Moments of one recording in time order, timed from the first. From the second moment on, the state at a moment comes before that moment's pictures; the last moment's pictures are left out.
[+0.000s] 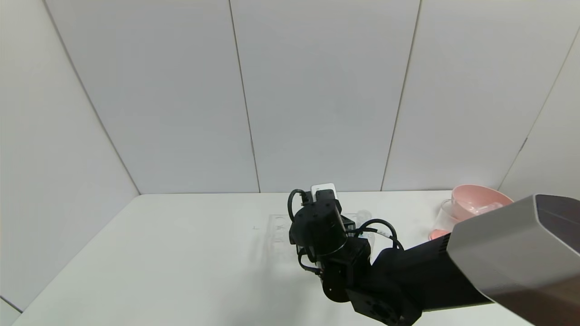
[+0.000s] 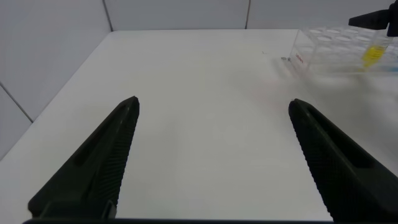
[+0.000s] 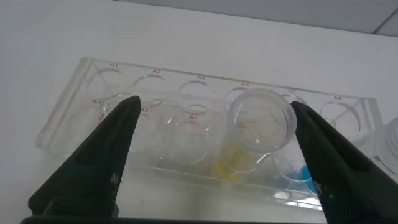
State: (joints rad) left arm 0.00 0.00 0.00 0.02 0.00 -0.02; right arm 0.87 2.23 -1.24 -0.54 -0.69 0.29
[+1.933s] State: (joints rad) left arm 0.00 0.00 0.00 0.02 0.00 -0.02; right arm 0.82 2.28 -1.25 -0.61 -0.72 0.27
